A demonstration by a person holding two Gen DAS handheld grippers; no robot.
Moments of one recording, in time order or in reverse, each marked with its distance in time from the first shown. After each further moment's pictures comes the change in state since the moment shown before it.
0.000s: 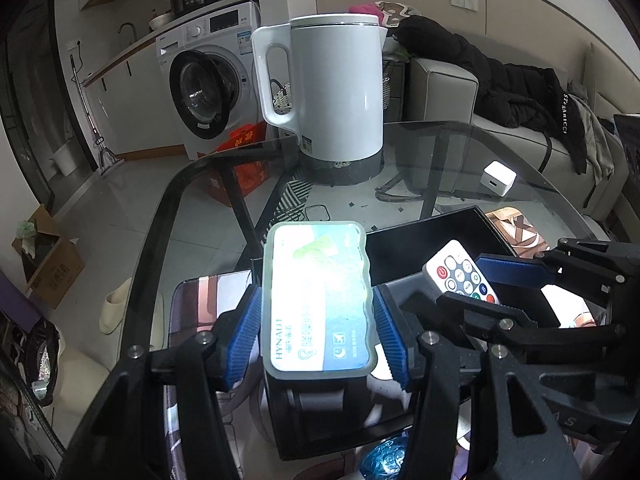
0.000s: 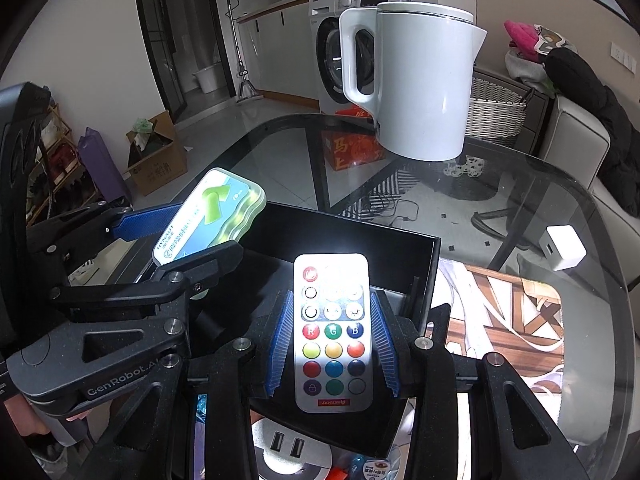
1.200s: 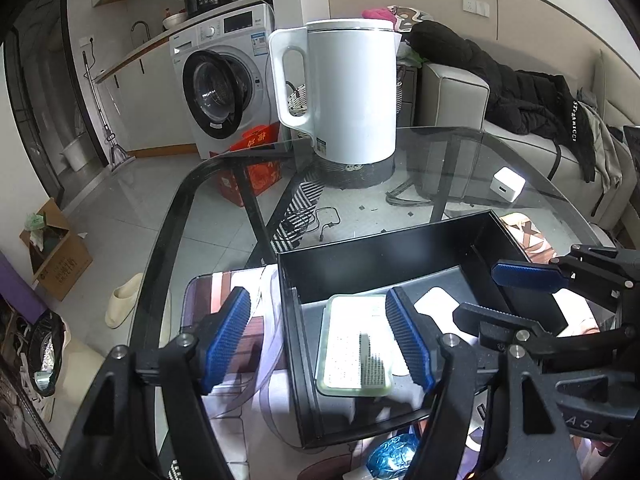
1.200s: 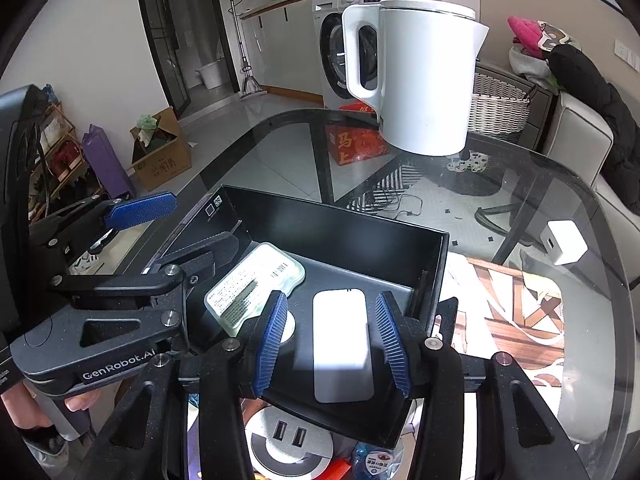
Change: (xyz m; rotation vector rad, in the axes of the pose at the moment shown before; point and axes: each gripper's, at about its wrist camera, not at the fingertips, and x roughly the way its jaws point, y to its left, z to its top) left arm -0.004 0.007 -0.003 -0.033 -0.014 0.029; right arm -0.007 0.000 -0.007 -0.002 0.016 0.016
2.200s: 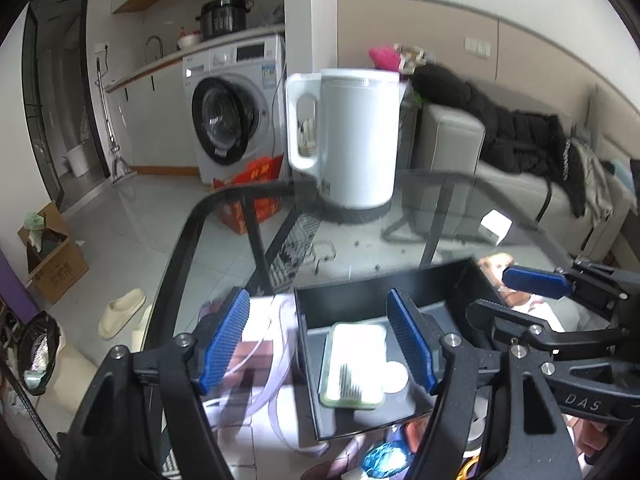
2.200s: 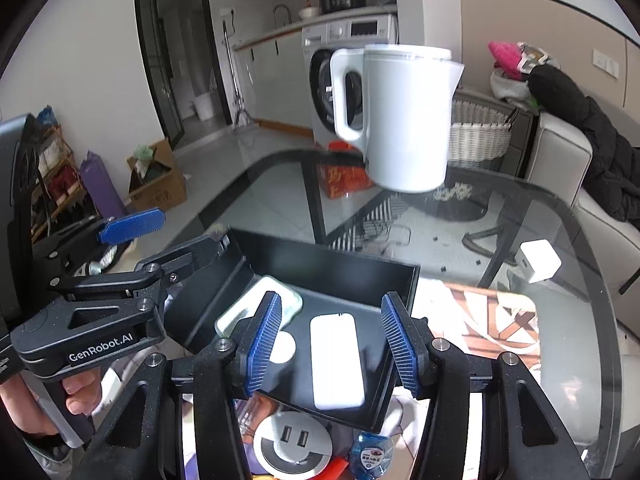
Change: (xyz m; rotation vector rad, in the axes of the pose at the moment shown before) left arm -0.039 0.013 0.004 -0.061 -0.152 -0.038; right arm -0.042 -0.001 0.001 0.028 -0.149 -0.030
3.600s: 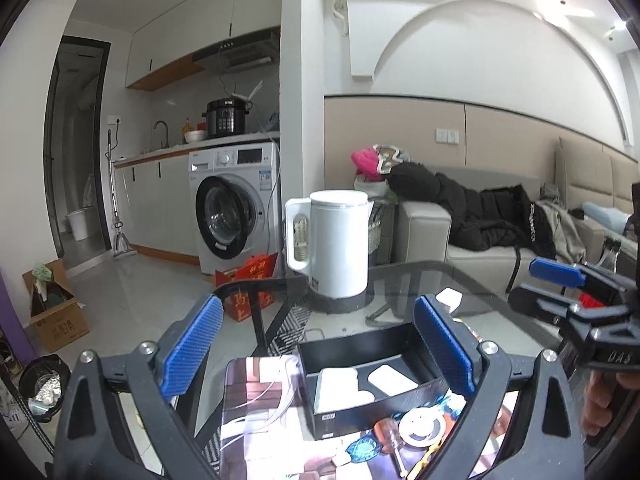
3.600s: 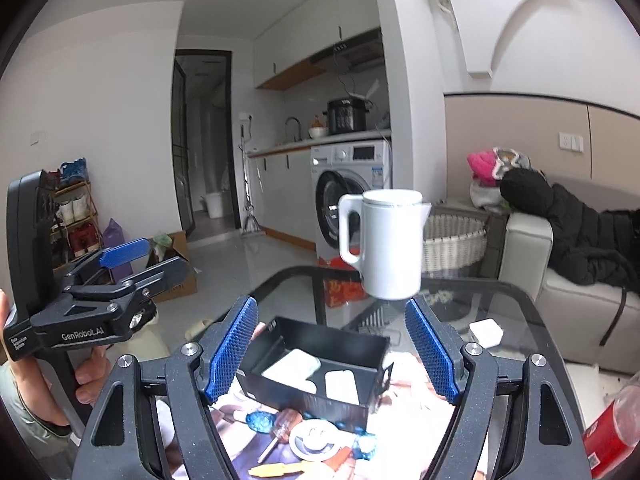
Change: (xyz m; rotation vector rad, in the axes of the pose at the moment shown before) left arm -0.133 0.002 -0.014 0.029 -0.340 -0.028; right arm -0.170 0.025 -0.034 -0.034 -0.415 -0.013
